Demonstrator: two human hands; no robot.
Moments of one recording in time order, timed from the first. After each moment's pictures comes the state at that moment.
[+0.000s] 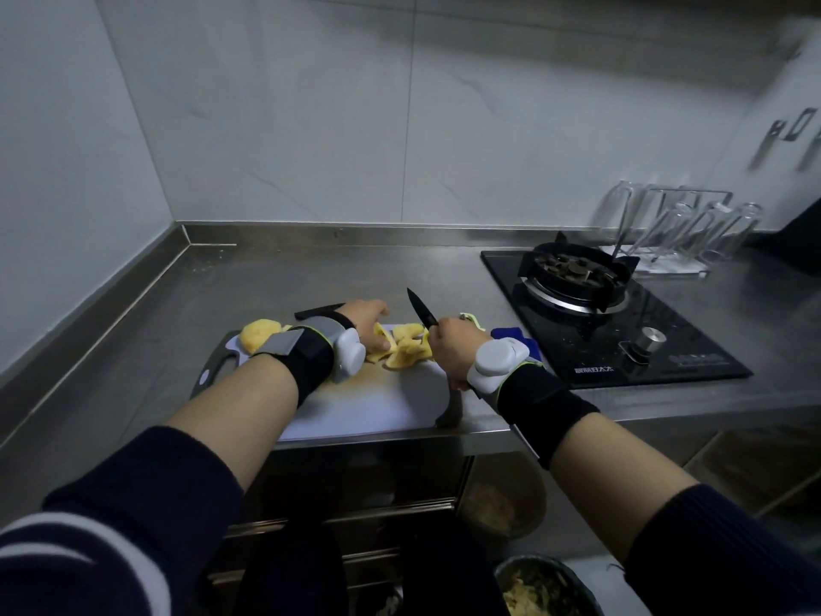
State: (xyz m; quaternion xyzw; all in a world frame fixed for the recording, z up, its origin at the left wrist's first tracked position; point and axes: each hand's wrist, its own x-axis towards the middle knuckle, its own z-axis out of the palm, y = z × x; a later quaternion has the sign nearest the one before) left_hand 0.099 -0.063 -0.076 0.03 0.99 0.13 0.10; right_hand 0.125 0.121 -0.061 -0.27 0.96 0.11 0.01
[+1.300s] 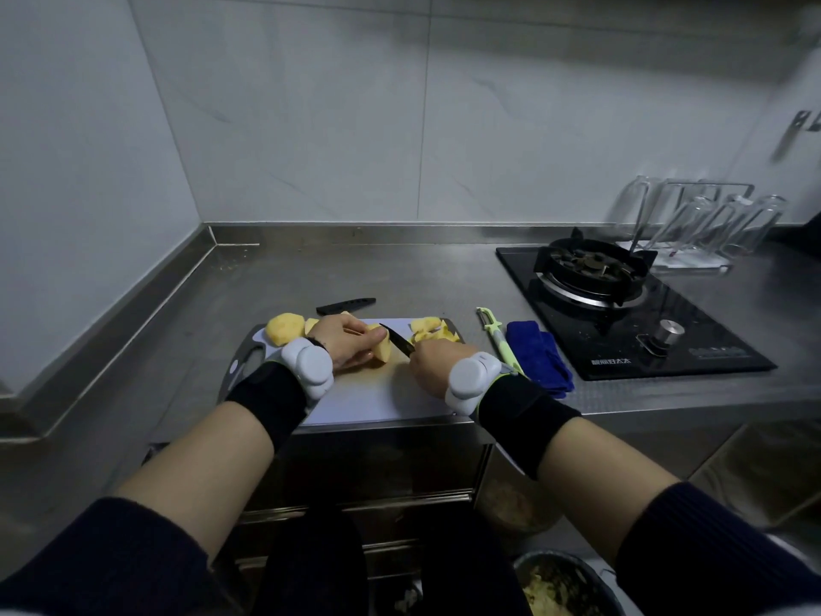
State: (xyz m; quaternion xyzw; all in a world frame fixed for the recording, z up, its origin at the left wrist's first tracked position) left_hand 0.158 -0.091 -0.106 -0.17 0.72 0.67 0.01; right_hand 0.162 0.083 -0.077 -0.21 0.97 -0.04 0.09
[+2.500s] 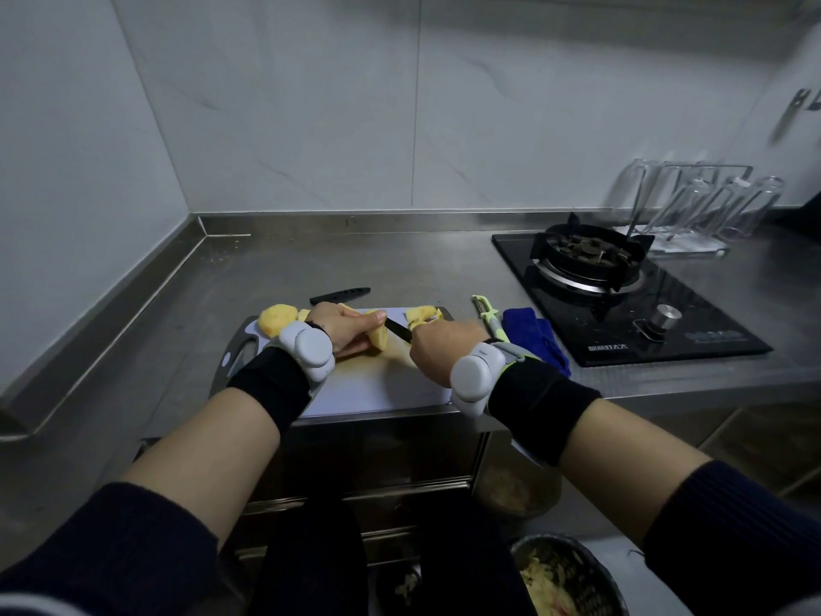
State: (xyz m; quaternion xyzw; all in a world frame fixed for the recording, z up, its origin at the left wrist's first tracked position) left_hand 0.144 -0.089 -0.112 -0.18 0.70 0.69 0.02; right_hand 0.175 0.085 -0.057 -0.23 0.97 0.10 0.05
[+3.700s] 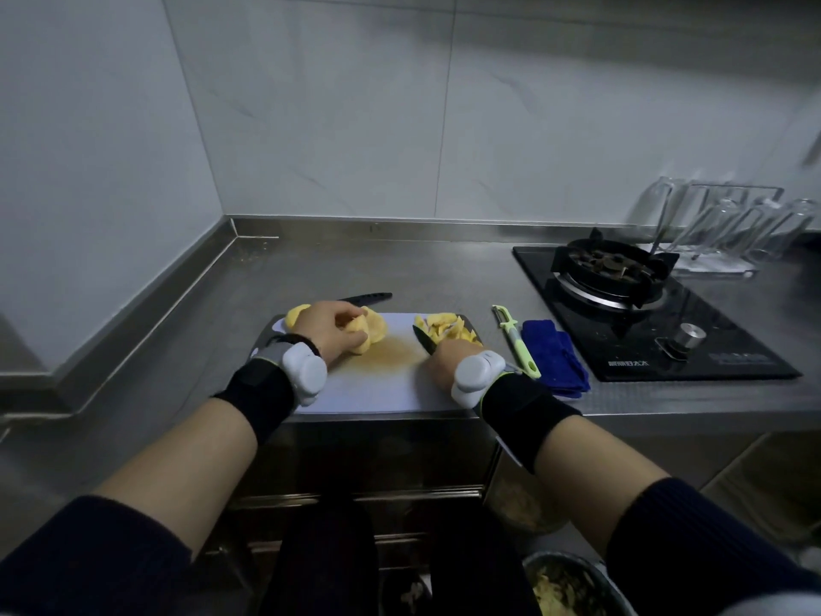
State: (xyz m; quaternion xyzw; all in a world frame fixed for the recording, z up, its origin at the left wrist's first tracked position) left_hand 0.185 -0.130 -0.098 -0.08 0.92 0.38 -0.10; right_hand 0.152 0.078 -0.093 -0.15 0.98 -0.08 0.12
